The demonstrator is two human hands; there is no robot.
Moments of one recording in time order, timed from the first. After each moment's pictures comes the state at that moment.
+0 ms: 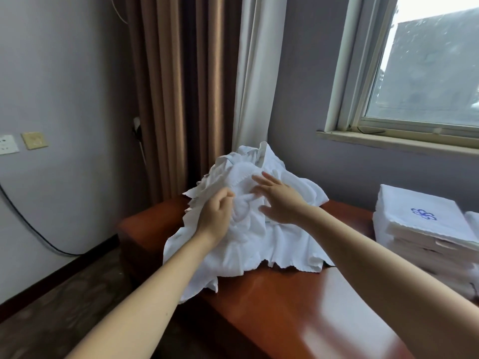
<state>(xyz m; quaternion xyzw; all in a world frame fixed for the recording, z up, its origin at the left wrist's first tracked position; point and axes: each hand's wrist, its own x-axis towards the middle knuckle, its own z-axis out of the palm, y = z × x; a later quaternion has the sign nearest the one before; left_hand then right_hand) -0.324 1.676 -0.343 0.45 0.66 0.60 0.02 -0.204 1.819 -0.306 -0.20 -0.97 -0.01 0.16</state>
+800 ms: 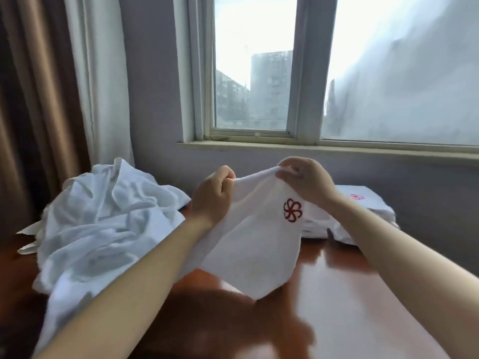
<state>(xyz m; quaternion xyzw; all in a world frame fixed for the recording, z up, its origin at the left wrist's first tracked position) -0.035 1.751 -0.277 0.67 0.52 0.53 -0.05 0.185 1.777 -0.236 -0.49 -0.76 0.05 0.44</state>
